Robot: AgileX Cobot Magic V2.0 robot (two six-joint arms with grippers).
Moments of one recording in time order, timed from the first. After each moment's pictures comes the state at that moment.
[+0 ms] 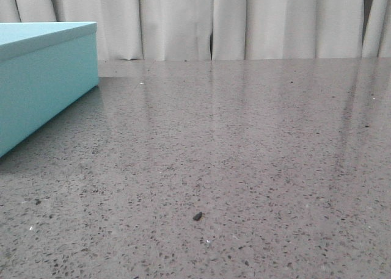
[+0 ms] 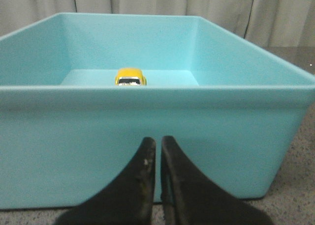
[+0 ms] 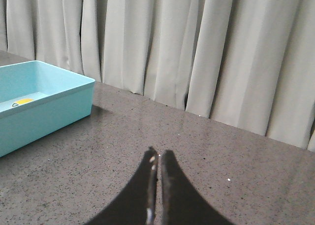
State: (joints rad) left arm -0.19 0.04 0.00 -0.02 0.13 0.00; right arm 0.16 0.16 -0.68 0.31 0.62 -0.38
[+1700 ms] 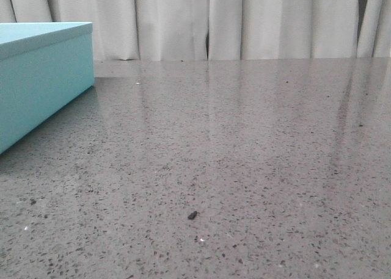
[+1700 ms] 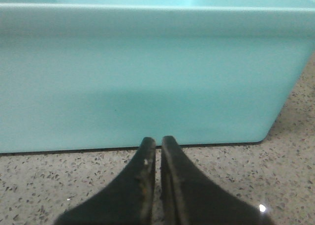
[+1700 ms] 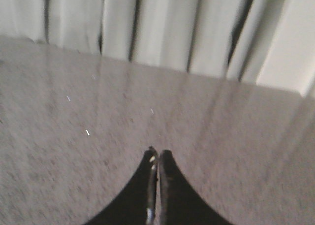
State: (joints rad) left arm -0.19 0.00 0.00 -0.02 0.31 0.00; right arm -0.11 0.16 -0.27 0.24 0.34 -0.38
